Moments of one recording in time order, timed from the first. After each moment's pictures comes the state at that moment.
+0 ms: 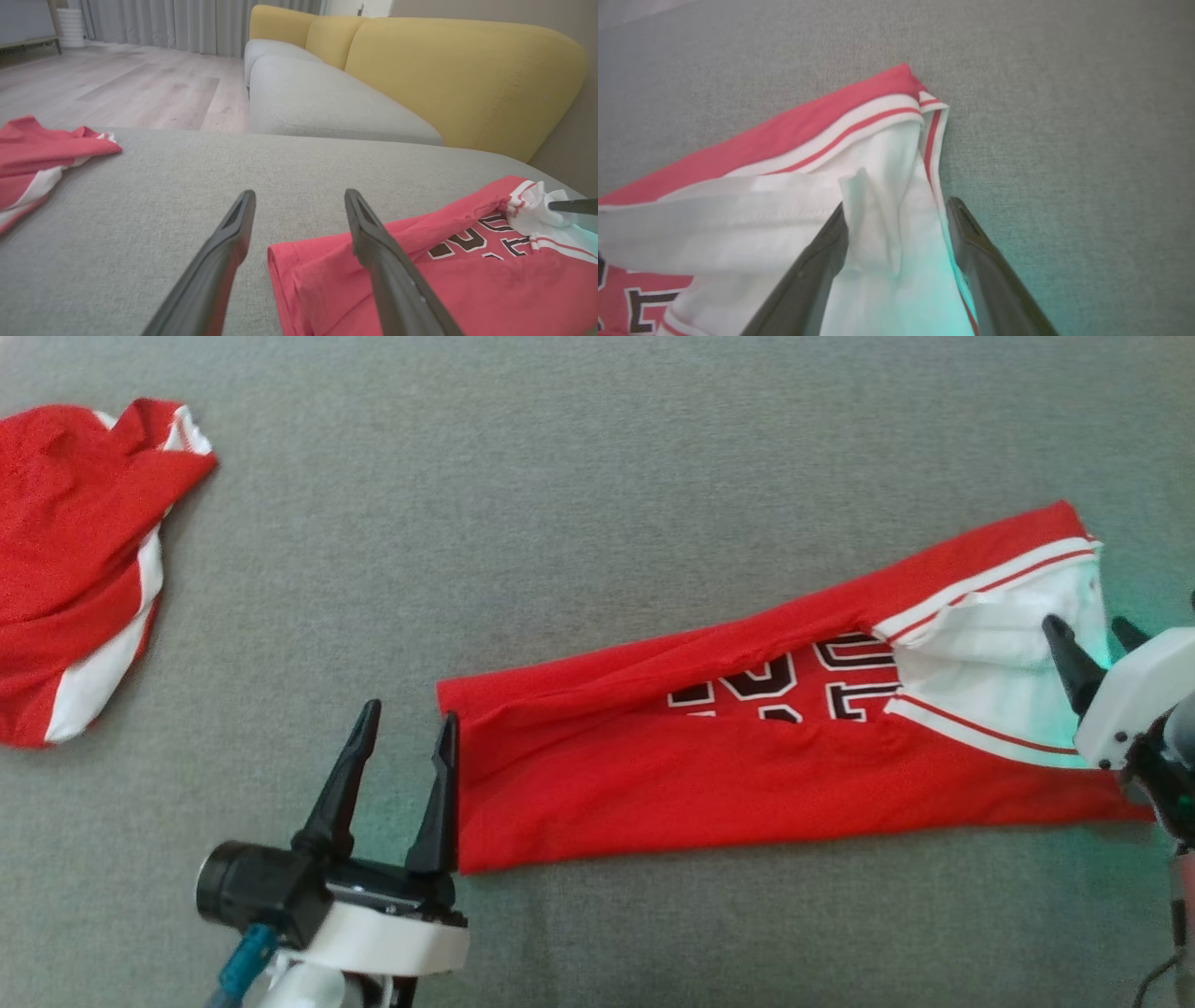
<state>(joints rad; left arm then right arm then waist) -0.10 0.32 -0.55 -0.03 -0.51 0.19 -0.25 -0.32 -0.28 -0.12 0.23 0.35 0.12 0.62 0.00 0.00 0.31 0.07</state>
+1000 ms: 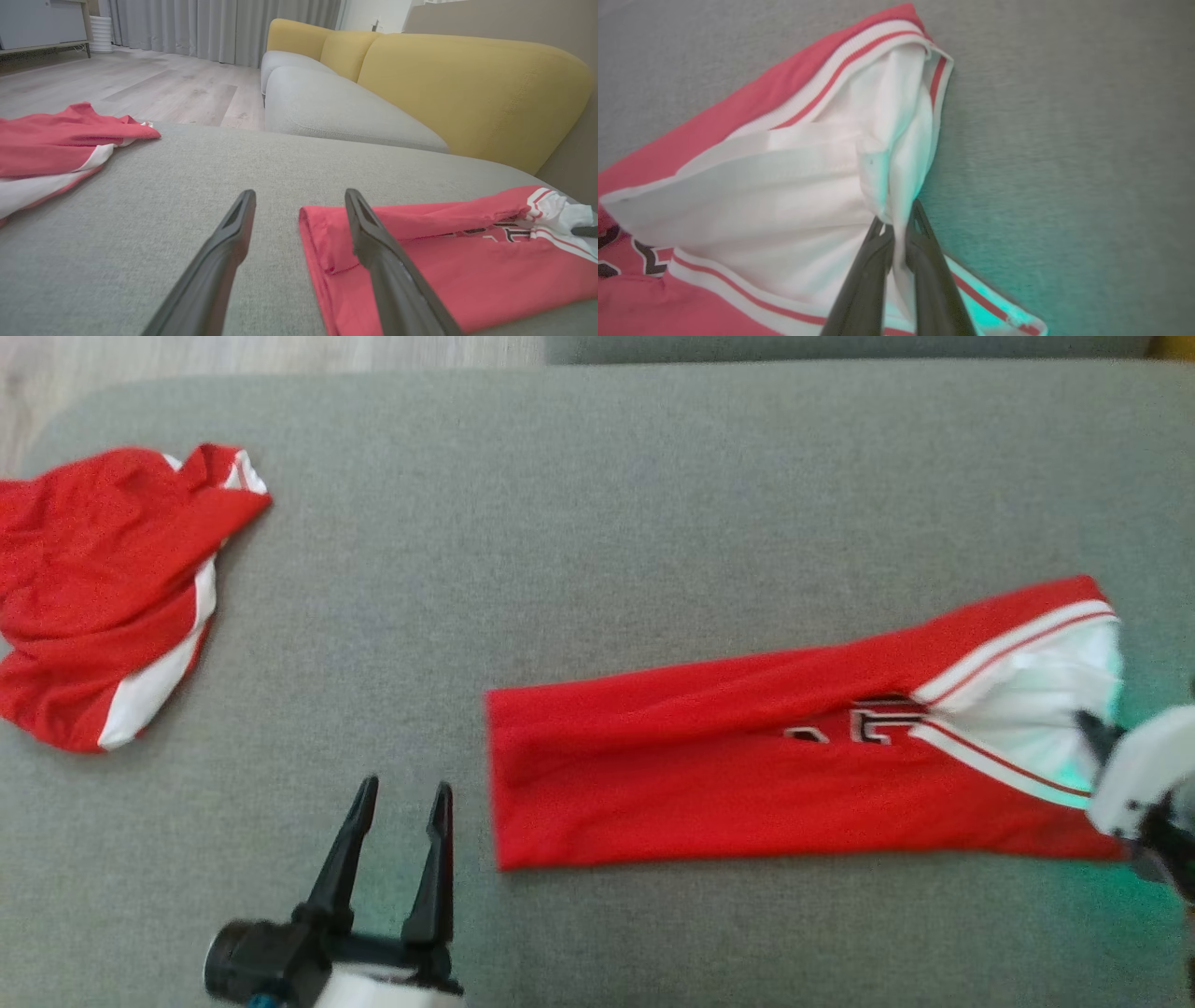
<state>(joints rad) 0.08 0.08 -0.25 0.06 -0.25 -0.07 -0.25 -0.25 -0.30 -0.14 0.40 0.42 0.12 0.60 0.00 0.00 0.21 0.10</state>
